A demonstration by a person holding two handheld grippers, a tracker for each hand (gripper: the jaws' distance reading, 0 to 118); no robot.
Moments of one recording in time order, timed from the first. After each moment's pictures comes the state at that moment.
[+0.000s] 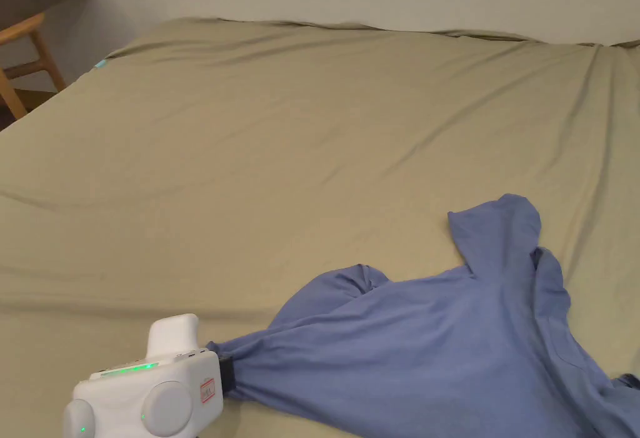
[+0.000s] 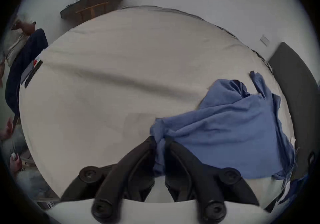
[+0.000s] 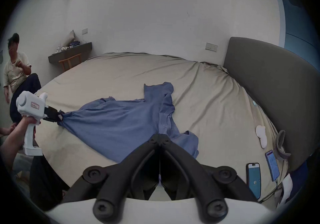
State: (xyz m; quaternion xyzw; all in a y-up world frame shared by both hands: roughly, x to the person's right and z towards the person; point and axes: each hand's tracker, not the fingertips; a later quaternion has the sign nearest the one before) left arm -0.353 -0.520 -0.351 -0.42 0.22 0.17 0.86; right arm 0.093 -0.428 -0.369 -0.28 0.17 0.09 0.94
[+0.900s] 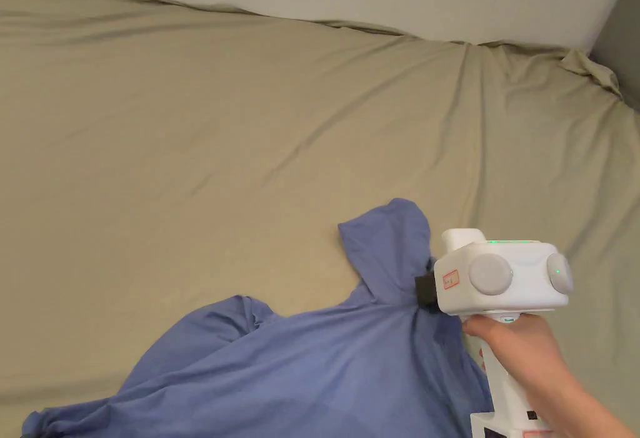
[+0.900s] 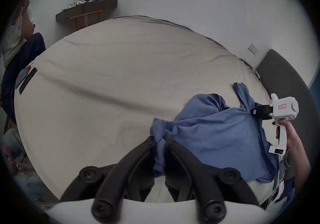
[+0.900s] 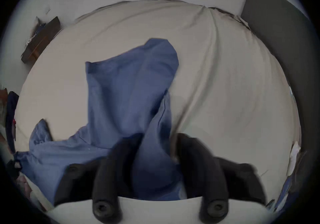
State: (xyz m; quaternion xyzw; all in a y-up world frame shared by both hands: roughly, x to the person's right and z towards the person) left arm -0.349 -0.497 -0.356 -0.40 0.18 0.19 0.88; right arm 0.008 -0.539 -0.693 -0.49 0.13 0.09 0.86
